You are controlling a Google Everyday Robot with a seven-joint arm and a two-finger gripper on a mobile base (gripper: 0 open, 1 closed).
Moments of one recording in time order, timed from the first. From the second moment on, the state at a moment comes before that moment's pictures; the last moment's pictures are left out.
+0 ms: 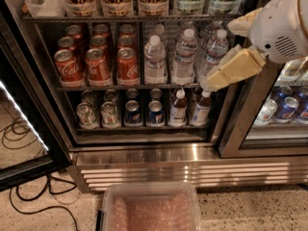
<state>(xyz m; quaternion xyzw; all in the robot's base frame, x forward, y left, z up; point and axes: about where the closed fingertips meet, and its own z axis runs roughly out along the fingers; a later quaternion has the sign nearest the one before) 0.492 -0.140 1.010 -0.51 0.76 0.06 0.40</state>
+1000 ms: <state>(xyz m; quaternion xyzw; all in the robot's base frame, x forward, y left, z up) 0.501 -0.131 1.020 -0.49 0.75 0.06 0.44</state>
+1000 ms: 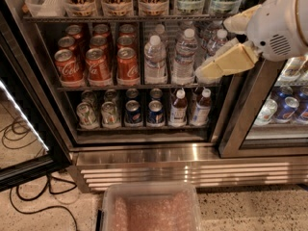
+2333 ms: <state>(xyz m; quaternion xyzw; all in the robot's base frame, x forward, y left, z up) 0.553 -0.114 1.029 -0.35 0.73 0.08 0.58</state>
